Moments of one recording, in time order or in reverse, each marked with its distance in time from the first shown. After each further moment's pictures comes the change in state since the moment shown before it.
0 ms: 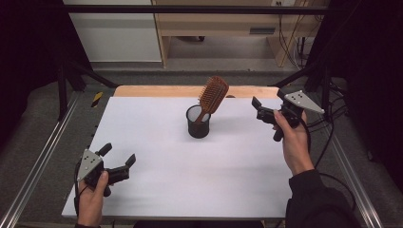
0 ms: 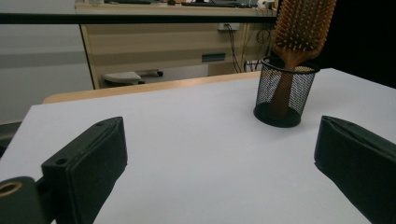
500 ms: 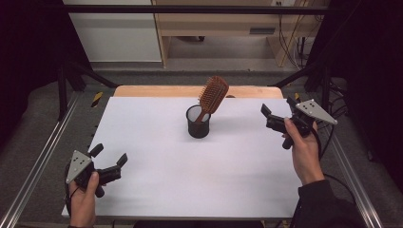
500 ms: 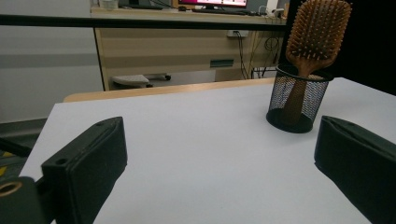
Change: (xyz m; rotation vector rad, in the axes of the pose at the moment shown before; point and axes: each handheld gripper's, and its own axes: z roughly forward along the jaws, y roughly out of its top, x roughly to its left) left arm 0.017 -0.002 -0.014 -0.017 0.029 -0.023; right arm -0.009 -0.007 -0.032 -0.011 -0.017 -0.015
